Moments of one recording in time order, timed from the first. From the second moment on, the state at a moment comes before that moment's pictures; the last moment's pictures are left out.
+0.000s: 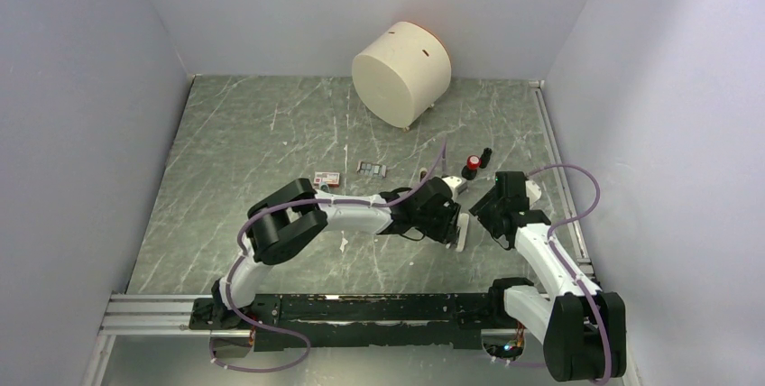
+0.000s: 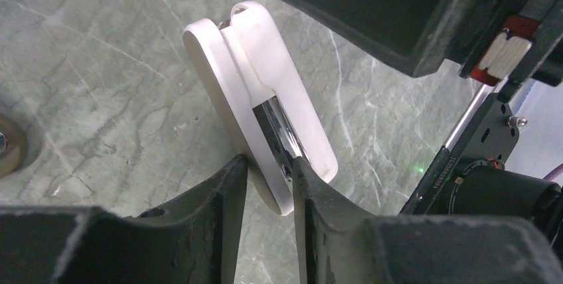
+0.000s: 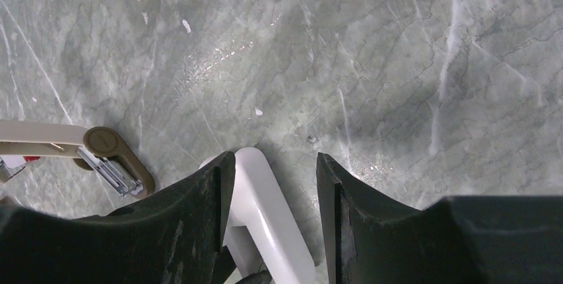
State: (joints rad) left arm -1.17 2.12 1.38 0.03 0.11 -0.59; right arm 0.06 1.00 0.45 -0.42 0.12 0.82
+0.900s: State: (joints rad) left arm -1.09 1.82 0.98 0.09 0.08 -0.66; right arm 0.06 1.00 0.49 -0.42 -0.09 0.67
